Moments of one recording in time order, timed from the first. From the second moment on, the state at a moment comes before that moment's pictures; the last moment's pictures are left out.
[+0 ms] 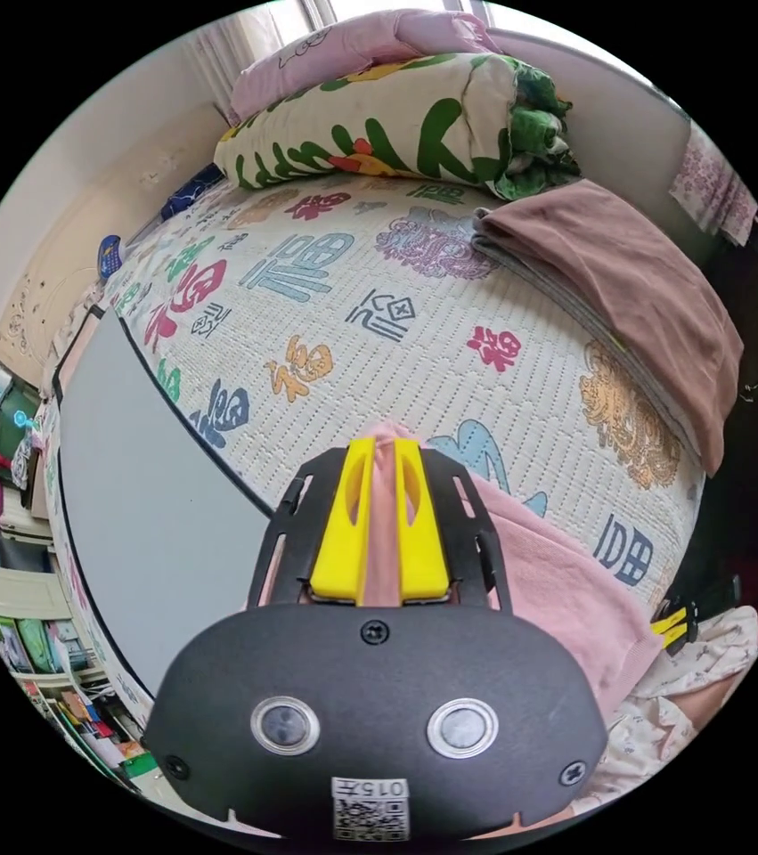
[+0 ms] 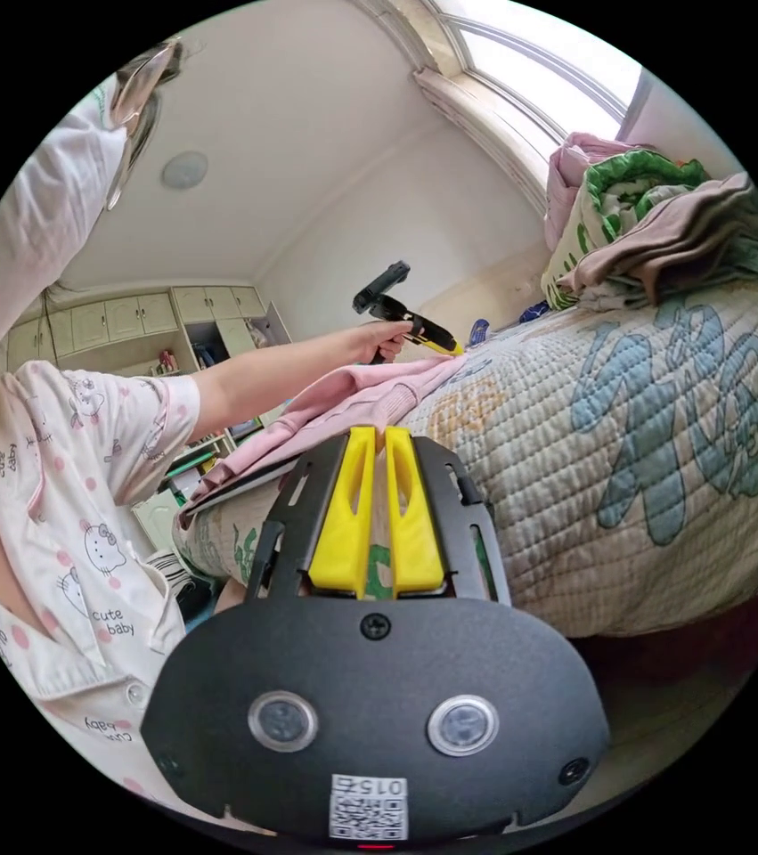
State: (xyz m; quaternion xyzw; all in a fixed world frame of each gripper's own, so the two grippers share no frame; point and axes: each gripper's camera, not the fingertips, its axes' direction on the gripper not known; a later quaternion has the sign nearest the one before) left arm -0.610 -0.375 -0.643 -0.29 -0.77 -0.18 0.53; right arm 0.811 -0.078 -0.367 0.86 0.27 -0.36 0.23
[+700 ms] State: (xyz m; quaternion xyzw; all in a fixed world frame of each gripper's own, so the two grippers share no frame) left arm -0.677 -0.374 -0.629 -0.37 -0.78 -0.17 0.48; right arm 0.814 0.002 -0.403 0.86 0.25 -0.39 0.23
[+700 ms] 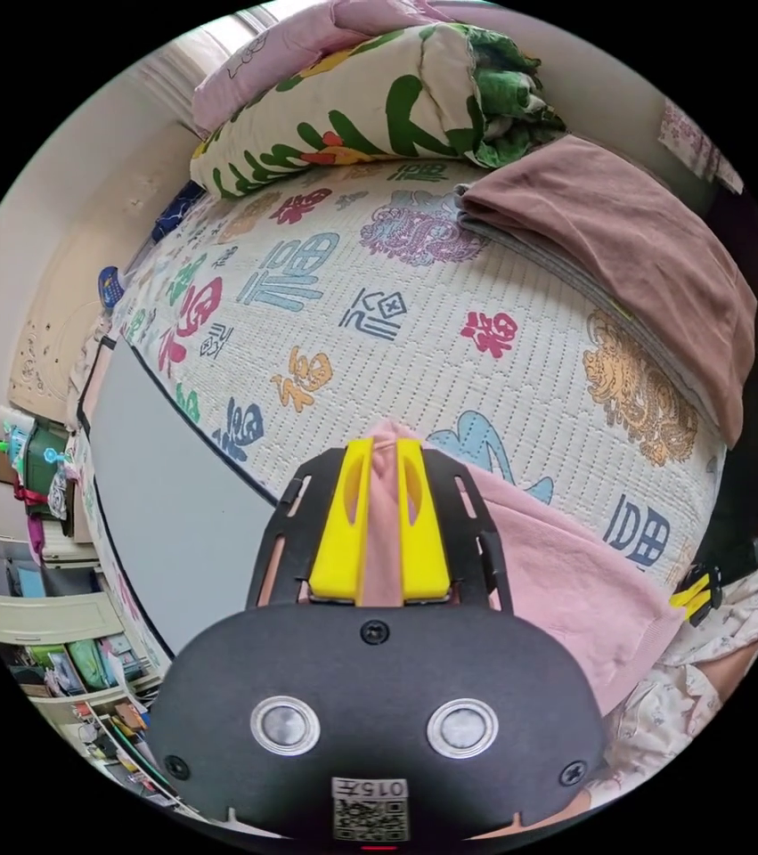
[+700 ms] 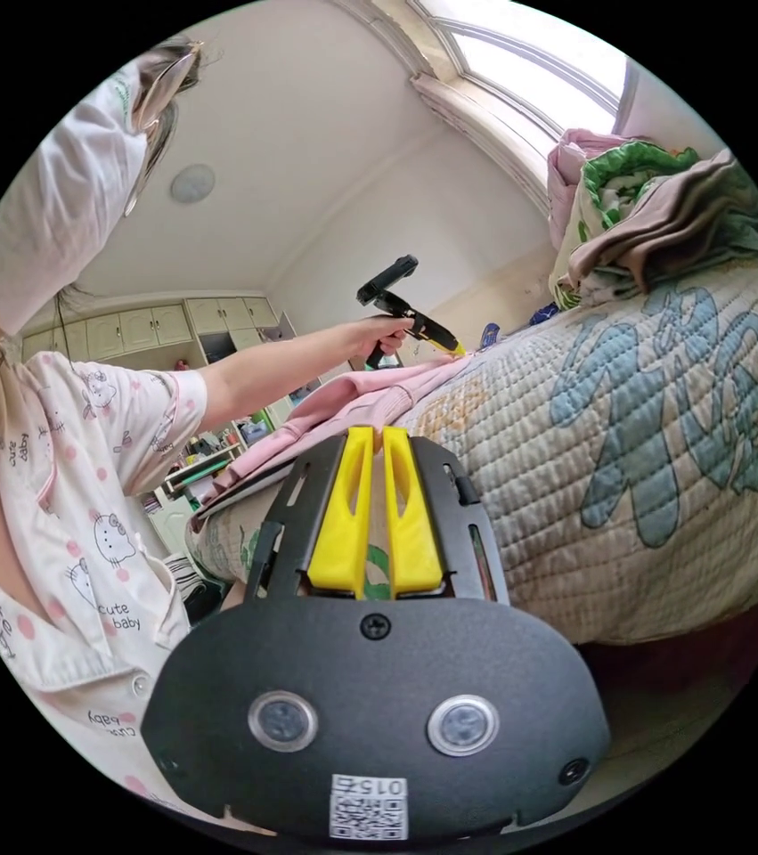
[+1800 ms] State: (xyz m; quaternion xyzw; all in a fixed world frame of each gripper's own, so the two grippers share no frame) left arm -0.541 -0.418 -0.583 -0.24 -0.82 -0.05 0.52; right arm 0.868 0.032 -0.380 0.87 0.21 -0.43 0.15
